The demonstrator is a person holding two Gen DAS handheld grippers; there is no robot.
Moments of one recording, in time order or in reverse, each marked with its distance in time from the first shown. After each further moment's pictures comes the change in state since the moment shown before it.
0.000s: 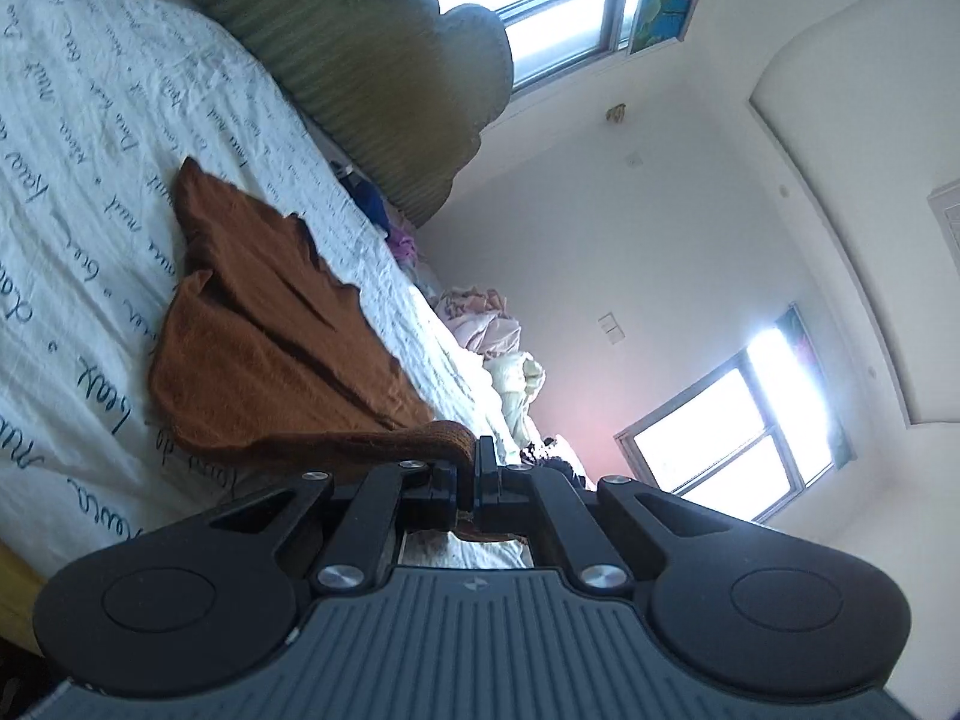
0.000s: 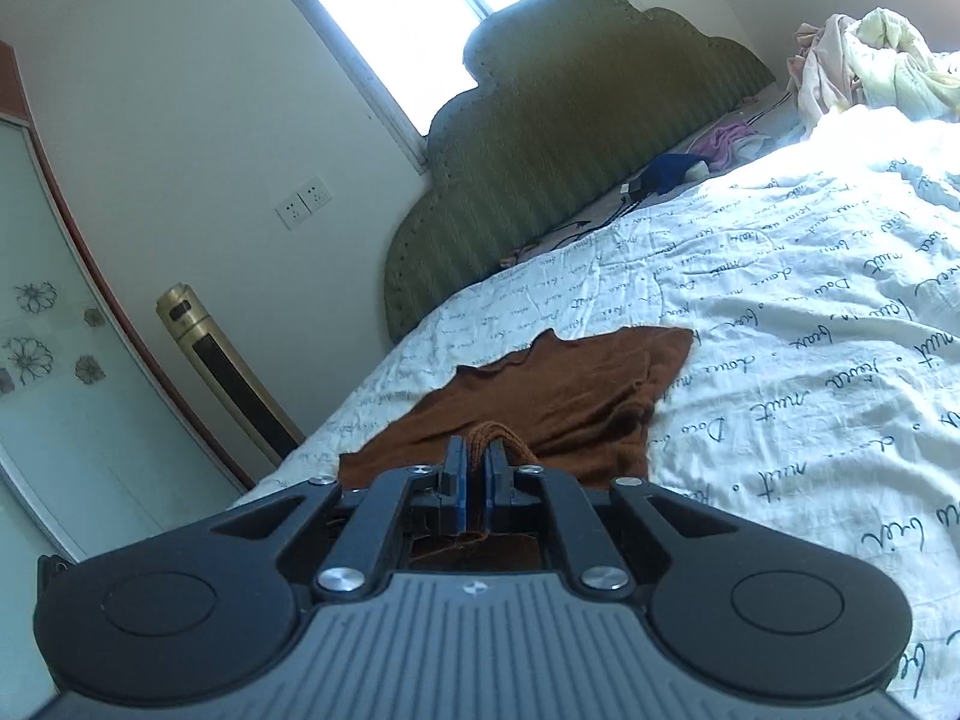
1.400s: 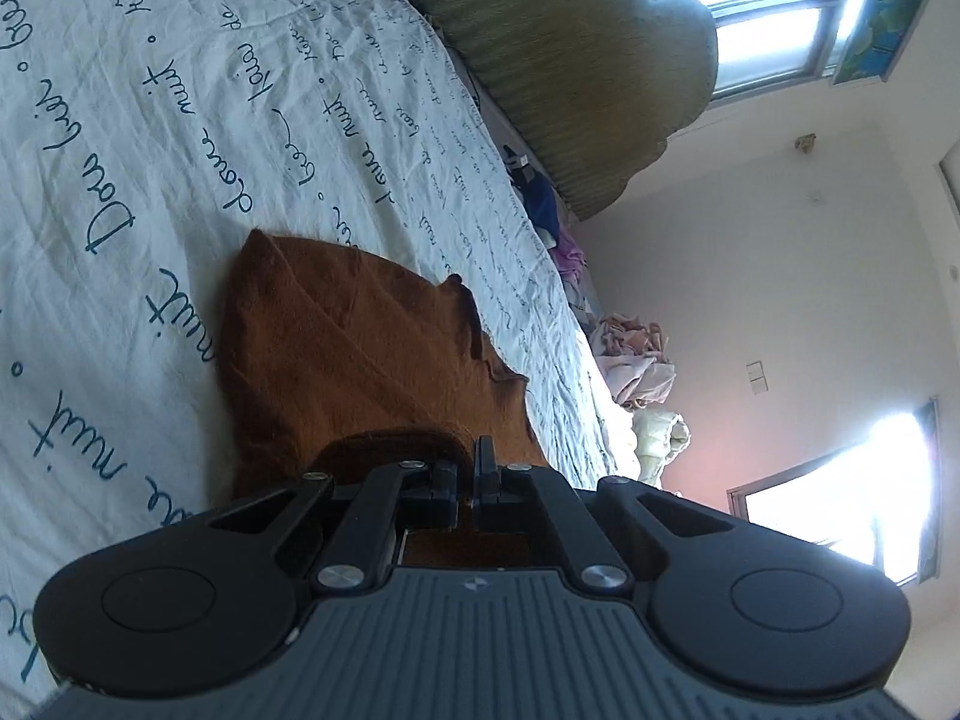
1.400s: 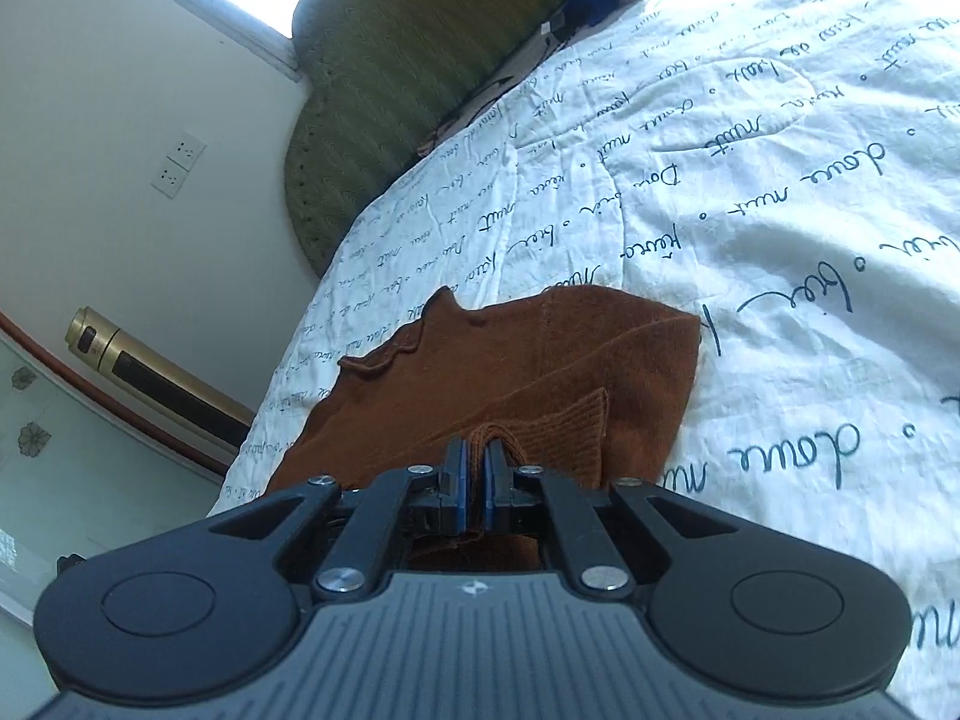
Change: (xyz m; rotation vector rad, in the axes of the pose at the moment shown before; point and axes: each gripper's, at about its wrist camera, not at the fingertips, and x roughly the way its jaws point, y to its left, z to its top) left arm 0.178 0.116 0.150 -0.245 0.096 0.302; right arm 0.239 -0.140 0.080 0.273 0.301 -0.038
